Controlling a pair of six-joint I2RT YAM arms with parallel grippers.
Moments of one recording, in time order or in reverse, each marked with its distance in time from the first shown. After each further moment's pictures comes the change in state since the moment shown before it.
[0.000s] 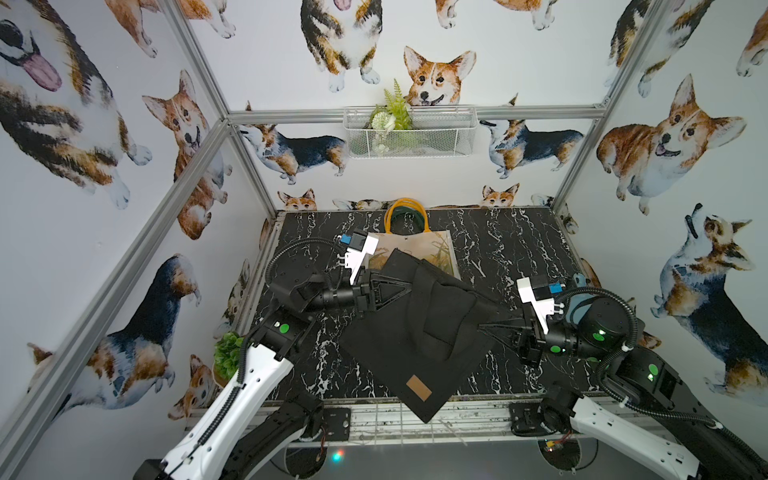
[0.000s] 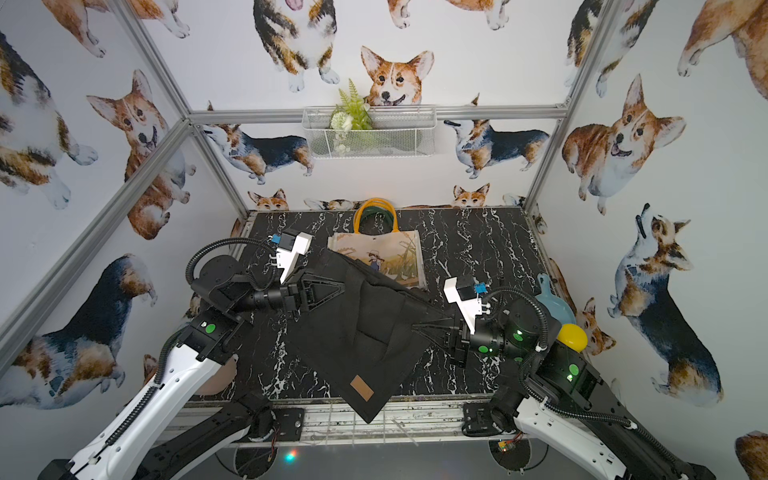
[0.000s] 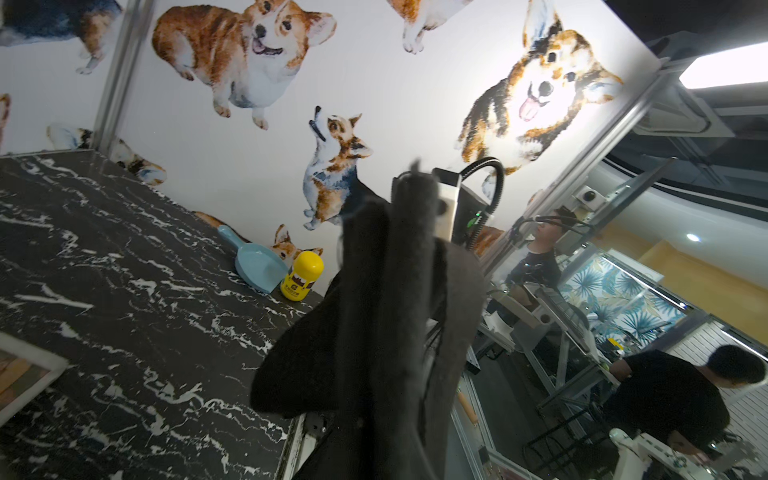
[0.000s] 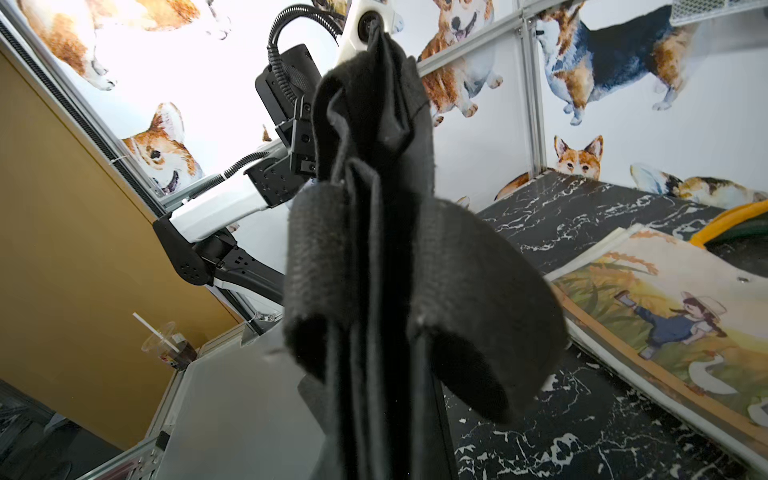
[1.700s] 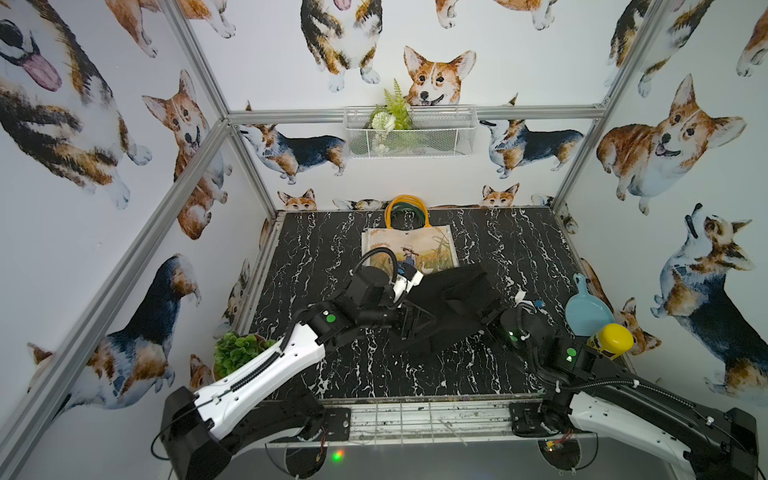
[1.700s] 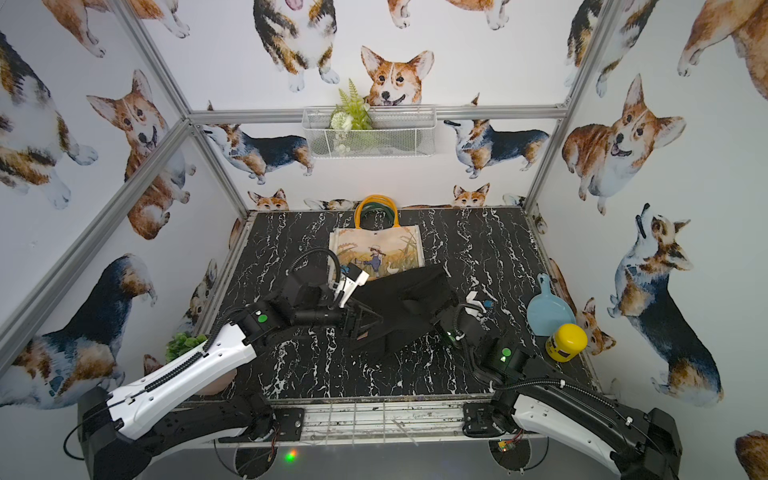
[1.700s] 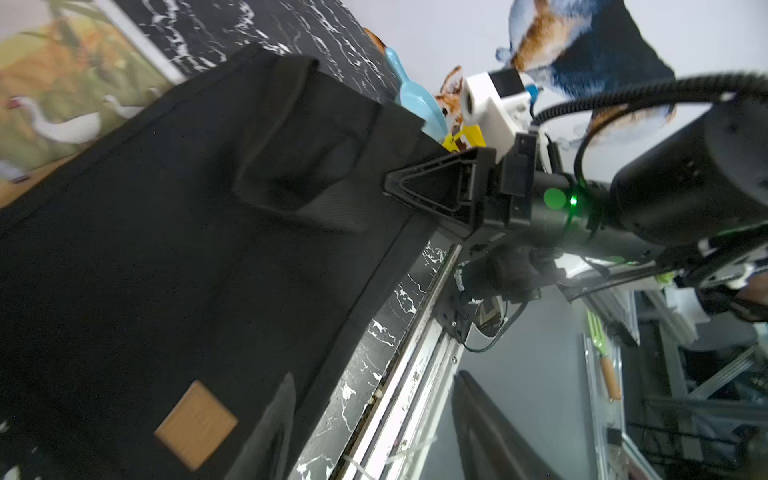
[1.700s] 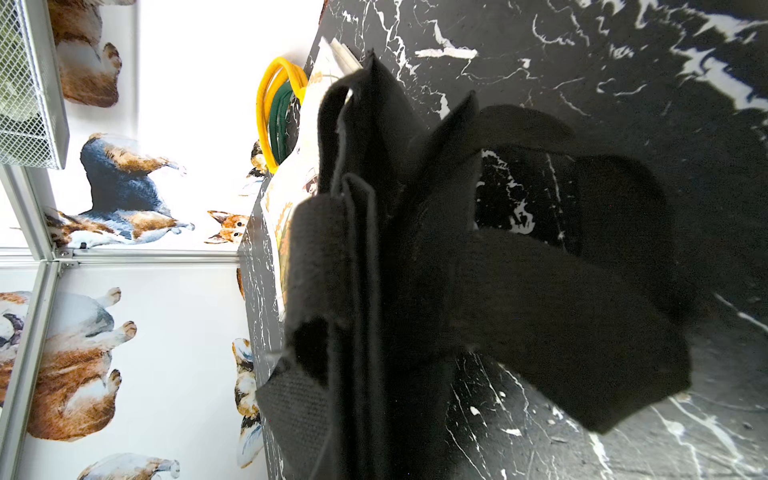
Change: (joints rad) left arm -0.340 0.221 -0.019 -0.452 -0.579 0.307; right arm 0.108 0.200 -0.328 -0.020 0.930 1.135
